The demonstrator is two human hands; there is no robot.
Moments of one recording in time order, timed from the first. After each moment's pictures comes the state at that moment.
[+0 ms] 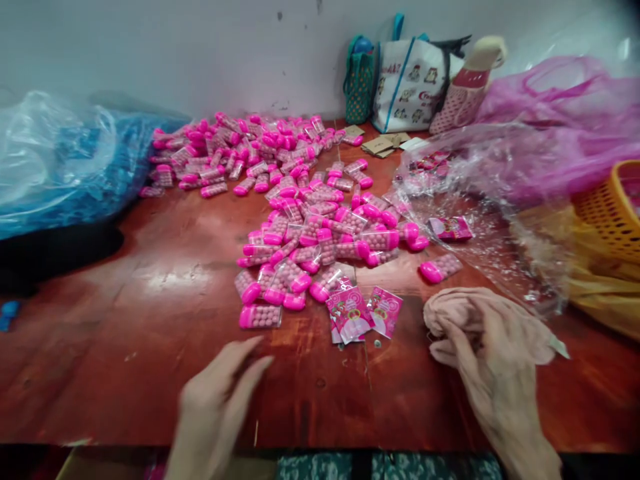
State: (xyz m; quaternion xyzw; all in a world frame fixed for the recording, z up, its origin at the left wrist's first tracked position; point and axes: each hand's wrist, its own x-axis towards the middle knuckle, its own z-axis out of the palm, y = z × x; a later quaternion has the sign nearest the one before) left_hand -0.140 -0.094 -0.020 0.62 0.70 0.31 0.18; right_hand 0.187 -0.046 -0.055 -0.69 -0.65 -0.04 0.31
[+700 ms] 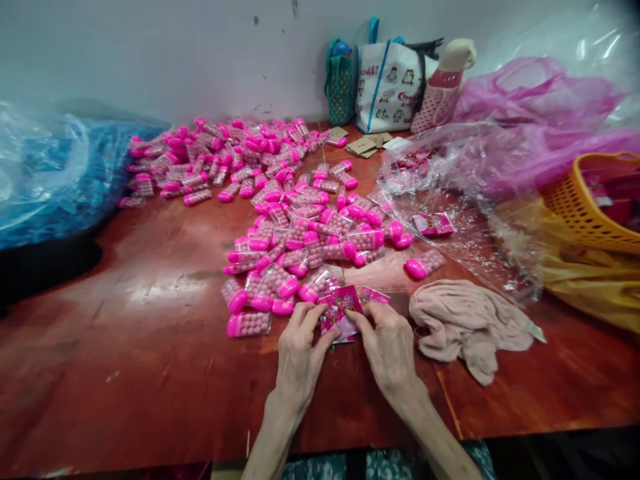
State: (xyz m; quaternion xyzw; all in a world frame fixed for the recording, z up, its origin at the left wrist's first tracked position) left_hand -0.050 -0.033 -0.062 0.70 0.58 0.33 0.24; right_hand 0.093 -0.028 -0.077 -0.66 -0.65 0.13 0.35
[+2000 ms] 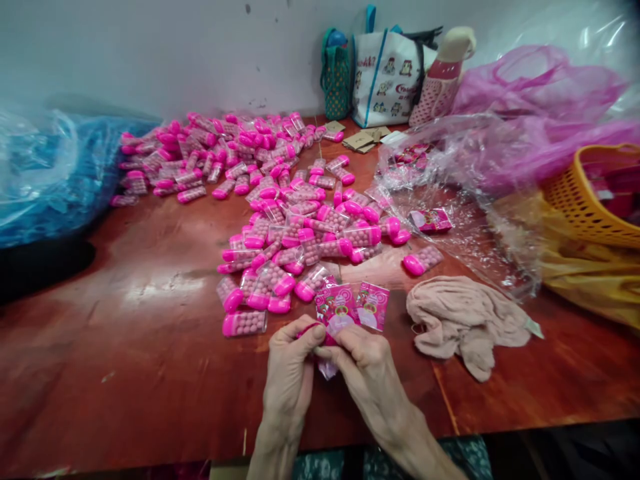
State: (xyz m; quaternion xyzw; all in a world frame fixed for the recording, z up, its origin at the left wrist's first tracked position) left_hand -0.033 -0.037 -0.038 0.20 0.51 0.55 0.63; right_hand 0.077 -0.051 -0.031 -0.53 -0.63 0.41 0.40
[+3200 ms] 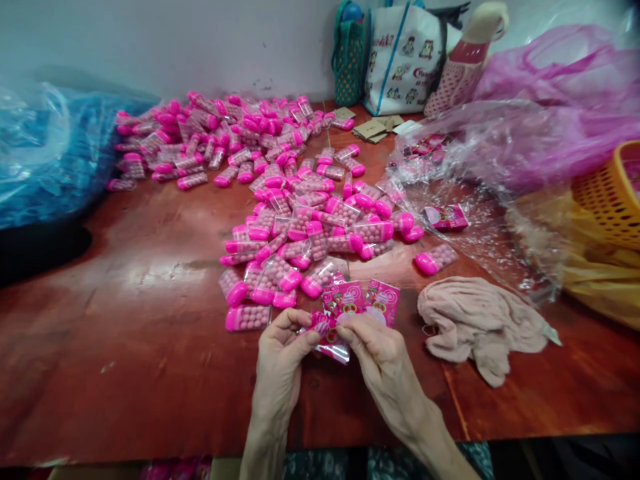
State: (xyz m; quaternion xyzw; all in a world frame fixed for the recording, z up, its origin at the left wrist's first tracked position) left_hand -0.057 -0.041 -0.049 0.23 0.53 0.56 0.59; right_hand 0.084 -0.043 -0.036 -0.51 -0.66 0.39 0.39
